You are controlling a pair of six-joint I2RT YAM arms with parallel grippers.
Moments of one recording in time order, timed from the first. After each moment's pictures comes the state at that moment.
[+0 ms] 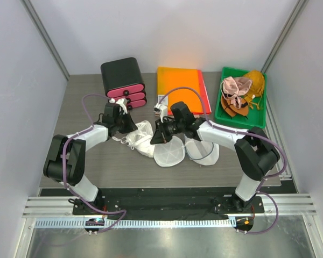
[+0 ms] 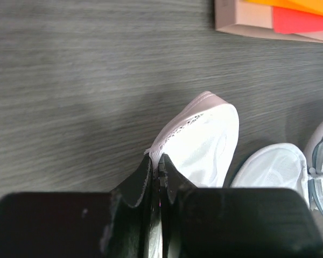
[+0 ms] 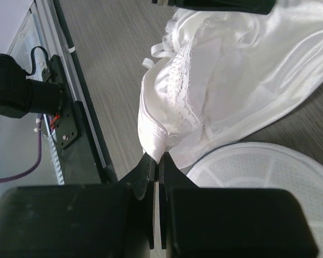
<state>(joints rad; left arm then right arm) -0.24 1.61 0.84 0.01 0.26 -0.43 0.70 1.73 1.10 -0.01 -0.66 0.26</state>
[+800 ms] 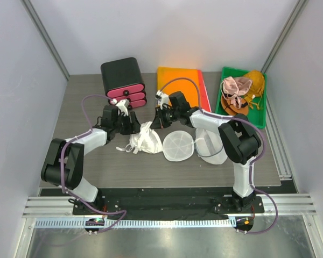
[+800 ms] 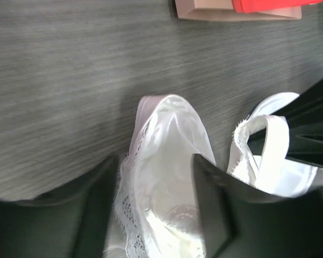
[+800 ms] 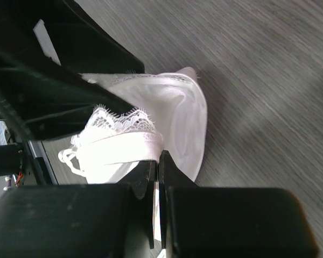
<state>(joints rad) -0.24 1.57 0.77 0.11 0.38 -0.37 0.61 1.98 1.33 0.00 -0.59 0.30</state>
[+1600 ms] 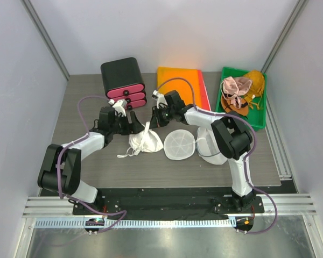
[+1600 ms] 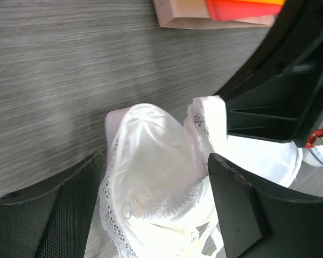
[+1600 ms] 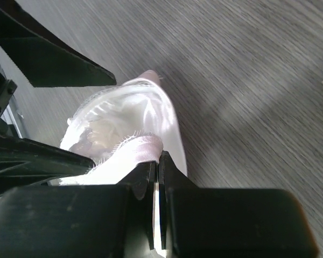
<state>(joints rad) -0.22 1.50 0.72 0.18 0.44 -0.37 0.61 2.10 1.46 -0.07 -0.59 0.32</state>
